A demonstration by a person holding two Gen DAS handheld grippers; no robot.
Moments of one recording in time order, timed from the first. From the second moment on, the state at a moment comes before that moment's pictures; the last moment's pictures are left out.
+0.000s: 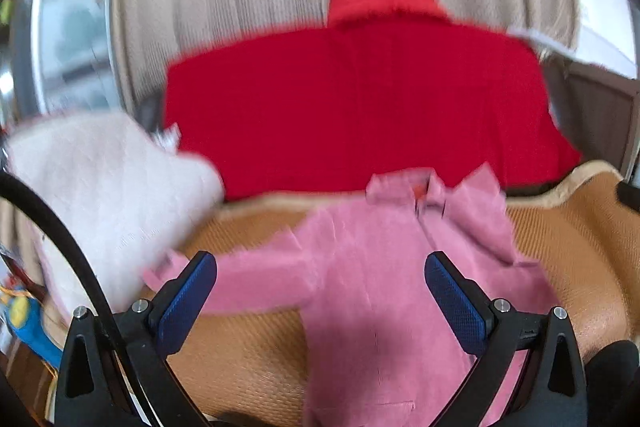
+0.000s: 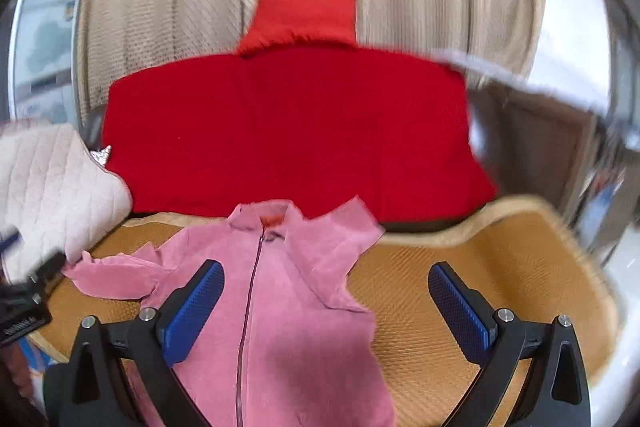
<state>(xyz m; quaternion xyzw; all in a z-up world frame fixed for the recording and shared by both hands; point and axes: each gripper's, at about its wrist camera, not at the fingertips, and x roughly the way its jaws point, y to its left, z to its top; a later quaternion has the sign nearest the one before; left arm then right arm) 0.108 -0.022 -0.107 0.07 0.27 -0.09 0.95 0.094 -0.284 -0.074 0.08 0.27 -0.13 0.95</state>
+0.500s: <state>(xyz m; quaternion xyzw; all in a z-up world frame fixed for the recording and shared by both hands) 0.234 -0.110 -0.193 0.10 0.30 -0.10 0.94 0.274 -0.470 -0.264 0.40 0.35 -0.04 0.84</state>
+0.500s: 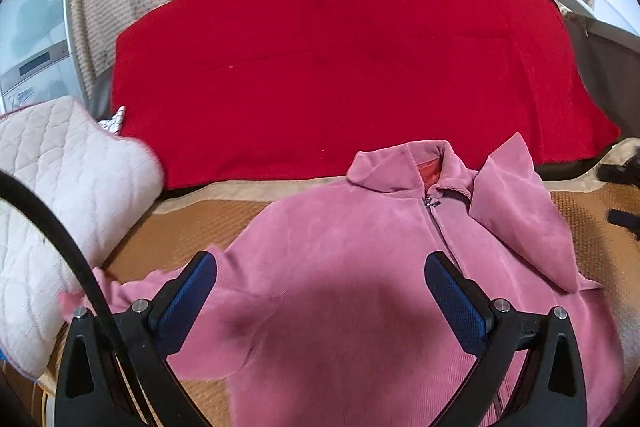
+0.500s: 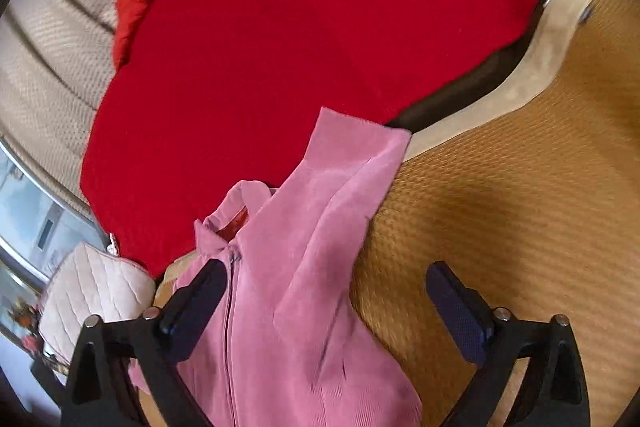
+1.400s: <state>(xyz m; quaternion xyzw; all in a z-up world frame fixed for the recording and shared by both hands) 0.264 -0.083 -0.208 0.10 0.28 -0.06 0.95 0.346 -0.376 -0.267 0.39 0.34 0.09 0.85</state>
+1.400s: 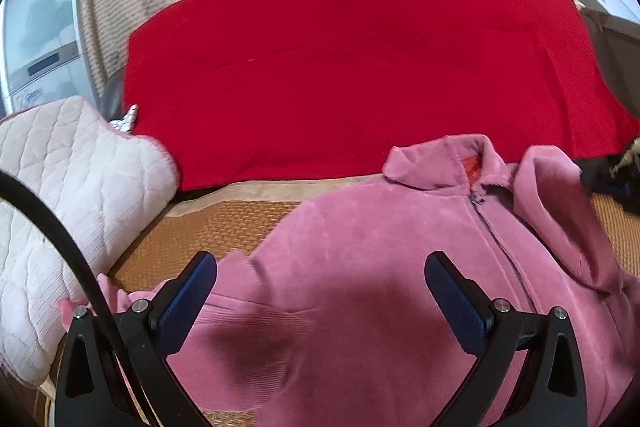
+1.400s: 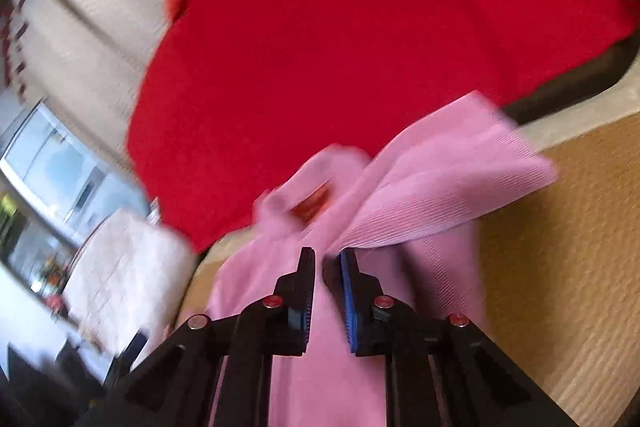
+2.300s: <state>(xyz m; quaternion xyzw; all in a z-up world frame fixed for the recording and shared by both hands) 0.288 -0.358 -0.185 0.18 0.37 -0.22 0.88 0.251 -0.497 -0.314 0.68 0.18 -0.05 0.71</state>
